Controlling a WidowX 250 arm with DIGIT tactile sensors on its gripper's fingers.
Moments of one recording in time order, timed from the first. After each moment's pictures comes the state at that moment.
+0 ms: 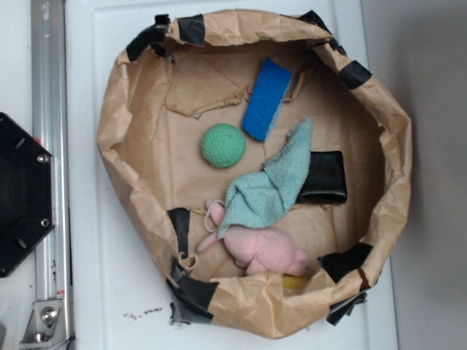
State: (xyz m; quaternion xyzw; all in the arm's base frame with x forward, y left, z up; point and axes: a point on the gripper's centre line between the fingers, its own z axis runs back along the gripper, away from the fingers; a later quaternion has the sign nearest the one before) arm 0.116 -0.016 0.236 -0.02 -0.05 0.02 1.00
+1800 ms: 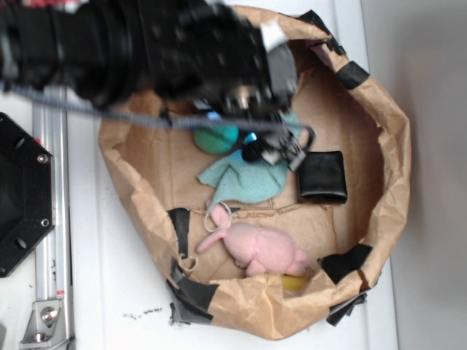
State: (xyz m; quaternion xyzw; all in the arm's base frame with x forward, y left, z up) arm 0.250 0.078 0.043 0.01 -0.04 0.45 0.89
